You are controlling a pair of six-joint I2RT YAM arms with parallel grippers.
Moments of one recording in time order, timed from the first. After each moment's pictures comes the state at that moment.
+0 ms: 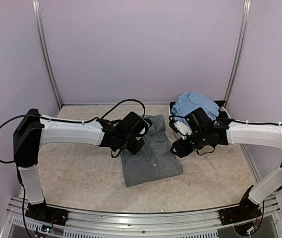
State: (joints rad) left arm -0.97 1.91 1.37 -0.36 -0.38 0.01; right arm 0.72 1.48 0.98 -0.38 -0.02 0.08
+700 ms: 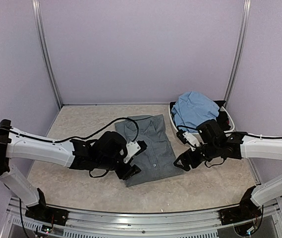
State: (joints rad) left arm -1.05 1.57 0.94 -0.11 -0.10 0.01; right arm 0.74 1.26 0.74 -0.31 -0.16 0.11
